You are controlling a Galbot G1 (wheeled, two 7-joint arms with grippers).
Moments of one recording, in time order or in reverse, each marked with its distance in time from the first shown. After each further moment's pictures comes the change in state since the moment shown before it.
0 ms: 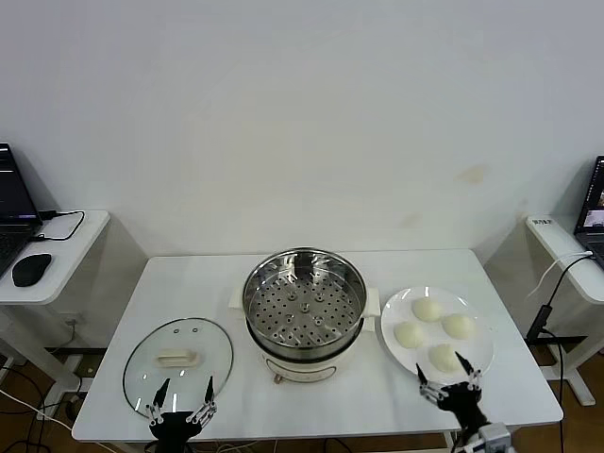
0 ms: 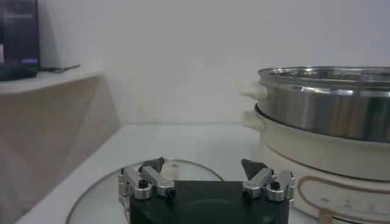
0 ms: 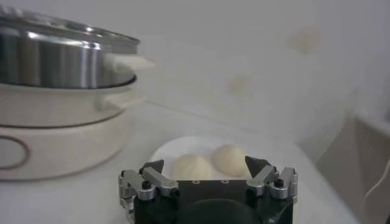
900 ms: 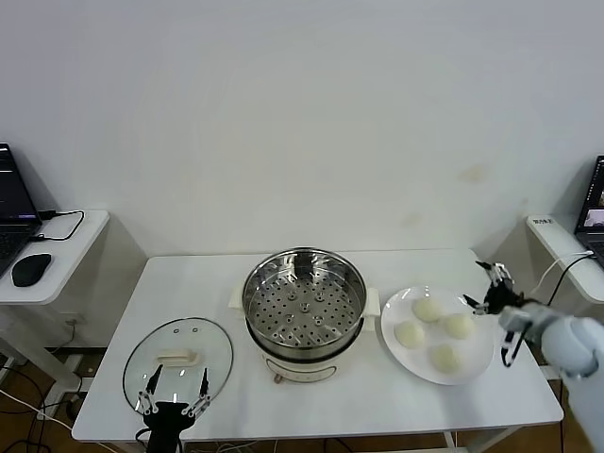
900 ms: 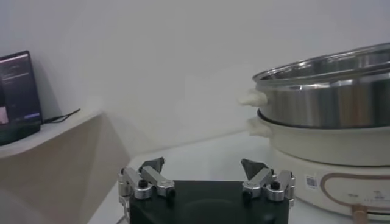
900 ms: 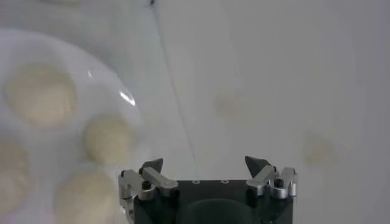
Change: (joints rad) left arm -0.012 -0.017 -0.029 0.000 0.188 -0.002 0.001; right arm 0.777 -0.518 -0.425 -0.443 -0.307 -0.022 -0.503
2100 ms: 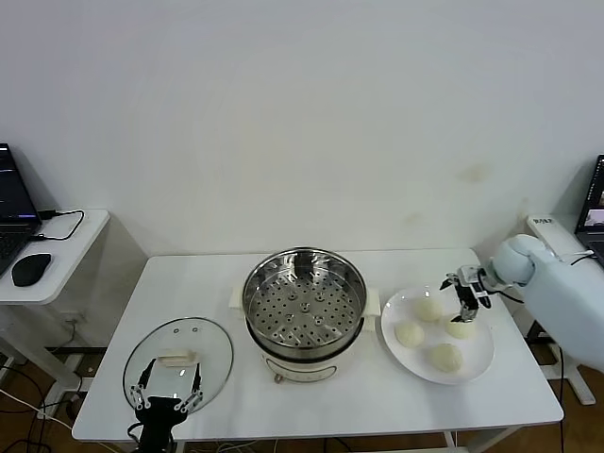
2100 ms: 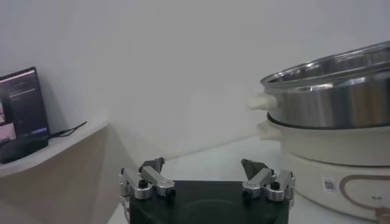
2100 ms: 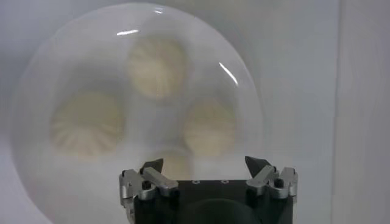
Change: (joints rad) left arm -0.020 0.017 -0.035 0.024 0.018 -0.042 0.013; right arm 0.679 0.123 -0.790 -0.455 0.077 0.111 -0.450
